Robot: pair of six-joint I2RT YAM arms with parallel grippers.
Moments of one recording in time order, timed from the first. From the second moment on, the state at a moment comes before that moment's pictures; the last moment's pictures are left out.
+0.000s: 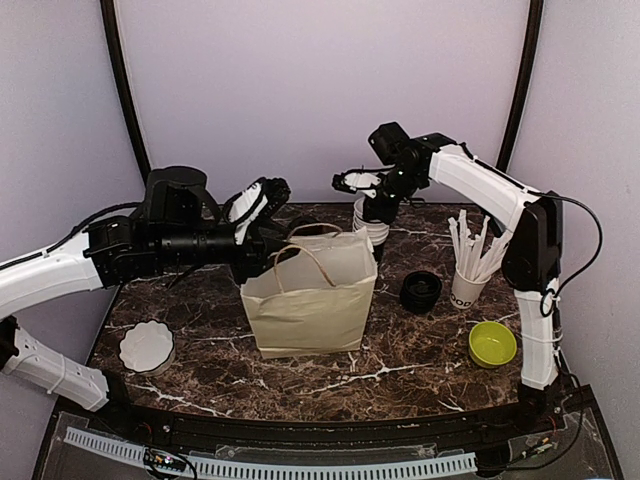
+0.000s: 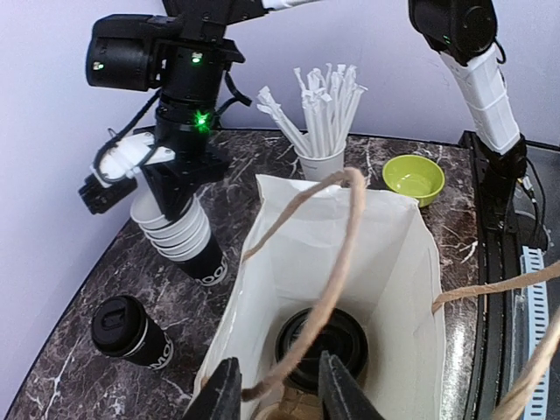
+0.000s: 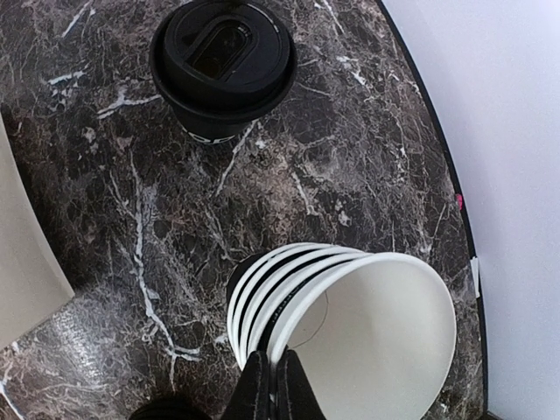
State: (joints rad) left arm -0.96 1.21 1.13 -0.28 0.13 0.26; right arm 0.59 2.14 2.18 -1.06 -0.09 -0.69
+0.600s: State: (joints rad) left arm -0.94 1.21 1.22 -0.27 0.03 0.25; right arm 0.58 2.13 2.18 -1.06 -0.09 -0.69
